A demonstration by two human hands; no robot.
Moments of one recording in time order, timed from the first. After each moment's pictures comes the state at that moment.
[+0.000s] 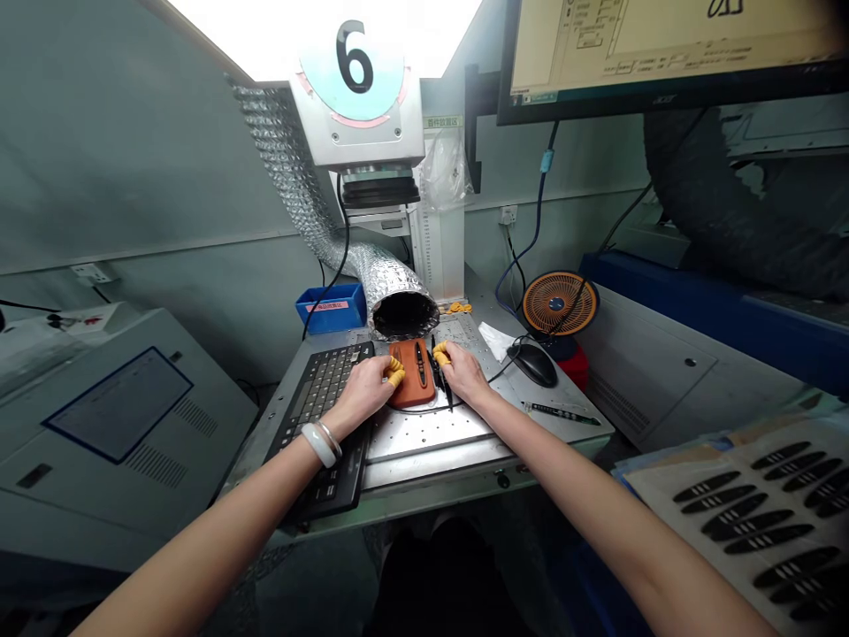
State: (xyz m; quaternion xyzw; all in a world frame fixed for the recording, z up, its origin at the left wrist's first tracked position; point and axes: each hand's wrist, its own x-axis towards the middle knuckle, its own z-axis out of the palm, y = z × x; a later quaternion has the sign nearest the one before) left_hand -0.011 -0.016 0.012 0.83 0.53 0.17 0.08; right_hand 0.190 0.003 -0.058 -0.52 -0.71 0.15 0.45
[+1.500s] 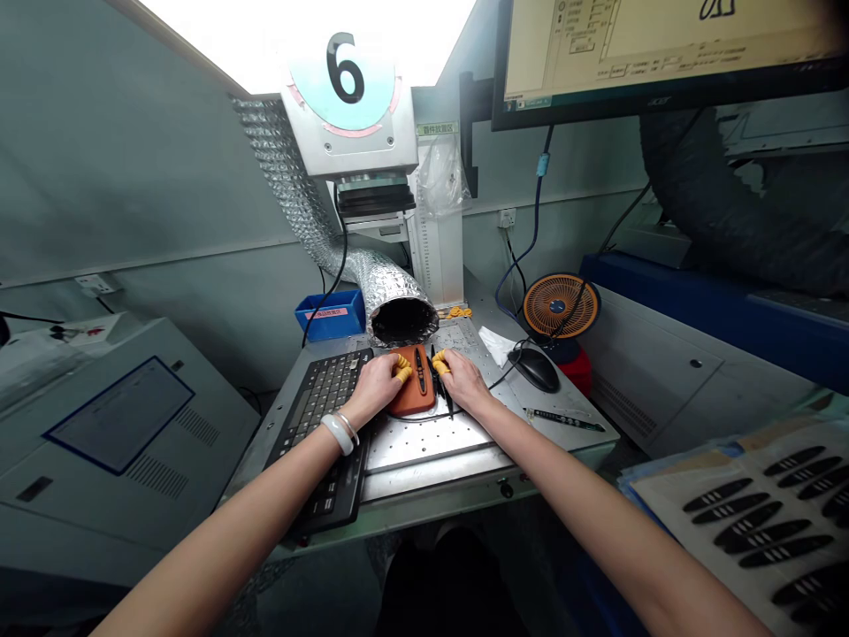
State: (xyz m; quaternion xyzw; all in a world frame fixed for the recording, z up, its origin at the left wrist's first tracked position) left_hand 0.003 0.013 -0.001 0.82 0.54 0.18 0.08; right_hand 0.188 0.002 -0.060 -0.55 -0.72 0.14 0.40
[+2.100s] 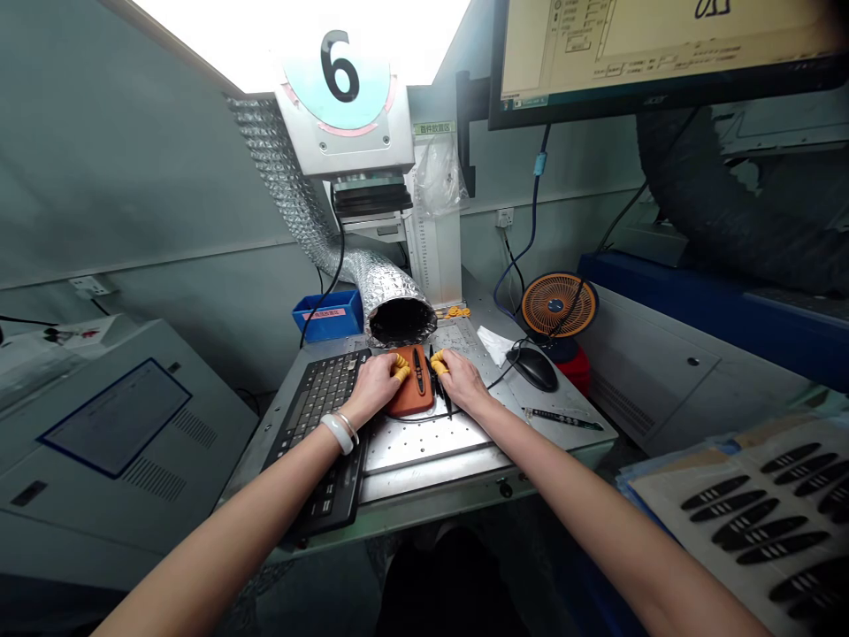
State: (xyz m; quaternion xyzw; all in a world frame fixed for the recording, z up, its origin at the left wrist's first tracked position) left_hand 0.003 0.015 -0.001 0.82 0.55 0.16 0.04; right_hand 0.188 0.002 -0.060 -0.55 -0.71 0.15 0.41
